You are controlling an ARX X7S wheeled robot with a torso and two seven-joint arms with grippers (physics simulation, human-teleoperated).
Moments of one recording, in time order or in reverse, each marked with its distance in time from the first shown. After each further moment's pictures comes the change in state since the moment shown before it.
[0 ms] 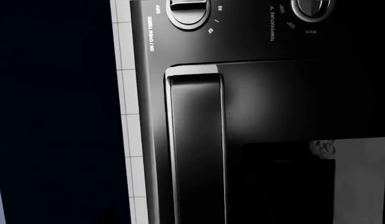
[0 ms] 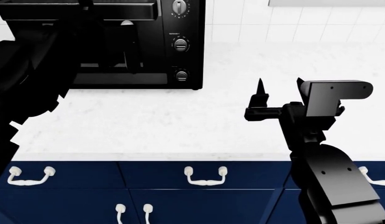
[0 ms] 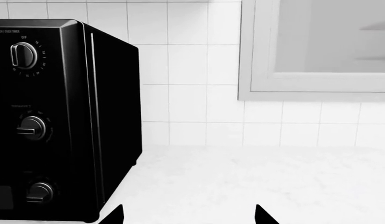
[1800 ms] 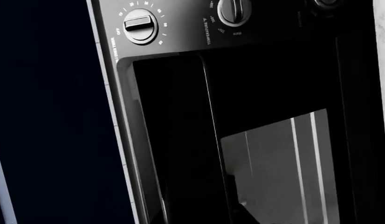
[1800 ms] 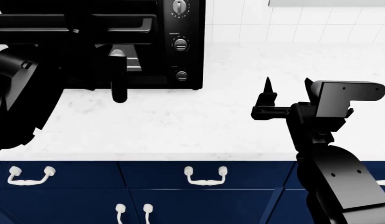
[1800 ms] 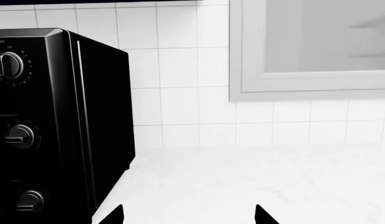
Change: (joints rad) left arm 0.127 -0.215 -0.026 0.403 0.081 -0.090 0.104; right arm -0.010 0.030 0.025 -0.025 0.060 0.006 0.040
